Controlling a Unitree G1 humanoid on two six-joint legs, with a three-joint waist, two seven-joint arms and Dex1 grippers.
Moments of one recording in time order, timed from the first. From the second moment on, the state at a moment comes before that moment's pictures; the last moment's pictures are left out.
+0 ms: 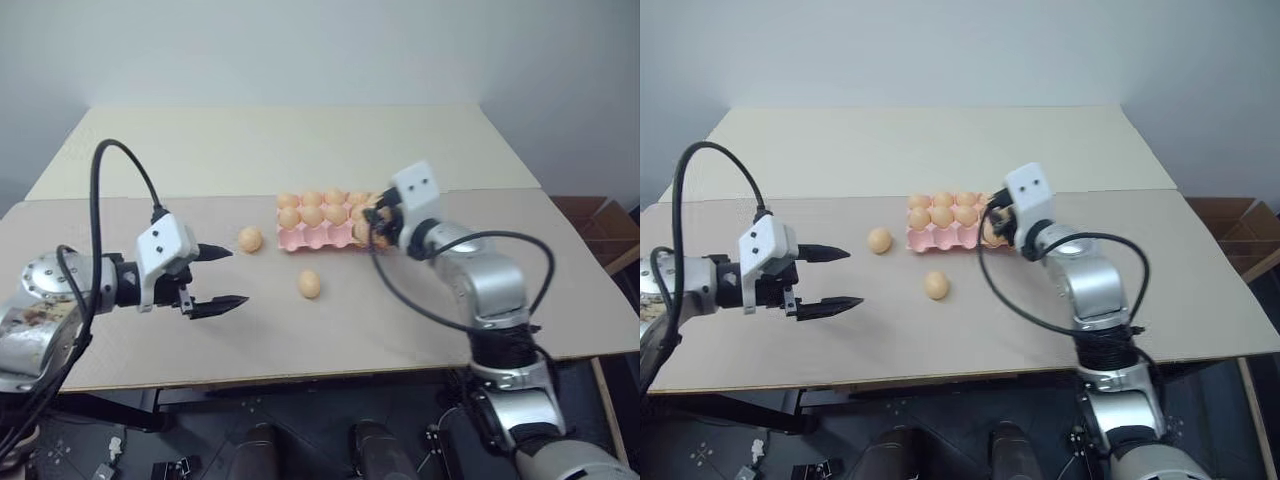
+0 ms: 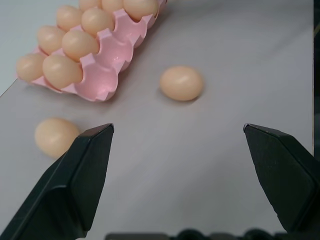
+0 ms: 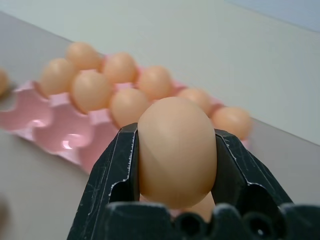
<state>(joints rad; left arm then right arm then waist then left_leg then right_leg) -0.23 1.00 0.16 -0.37 -0.49 0.59 -1.04 -0.70 -0.24 0.09 -0.15 0.11 0.90 0.31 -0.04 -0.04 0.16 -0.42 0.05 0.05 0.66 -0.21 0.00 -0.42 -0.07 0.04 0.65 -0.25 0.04</state>
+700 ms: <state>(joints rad) -0.16 1.01 0.22 -0.48 -0.55 0.68 -0.98 -0.78 -0.12 0.19 0.19 0.03 0.73 0.28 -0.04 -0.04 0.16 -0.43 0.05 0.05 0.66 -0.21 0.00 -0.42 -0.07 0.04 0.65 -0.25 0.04</state>
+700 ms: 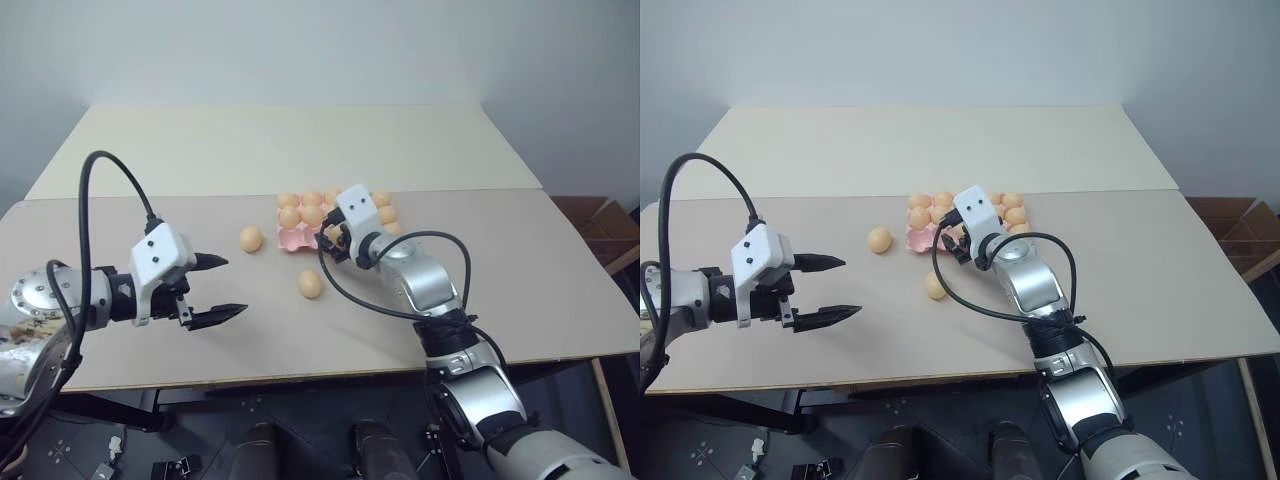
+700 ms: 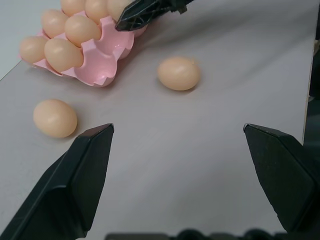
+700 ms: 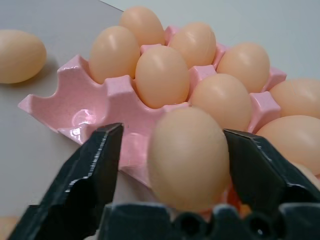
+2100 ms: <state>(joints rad) -0.48 0.50 -0.27 -0.22 -0.34 0.83 -0.55 -0.14 -0.87 -0.38 -0.88 1.00 1.02 0.72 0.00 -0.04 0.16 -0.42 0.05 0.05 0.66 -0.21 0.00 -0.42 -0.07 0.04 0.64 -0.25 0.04</state>
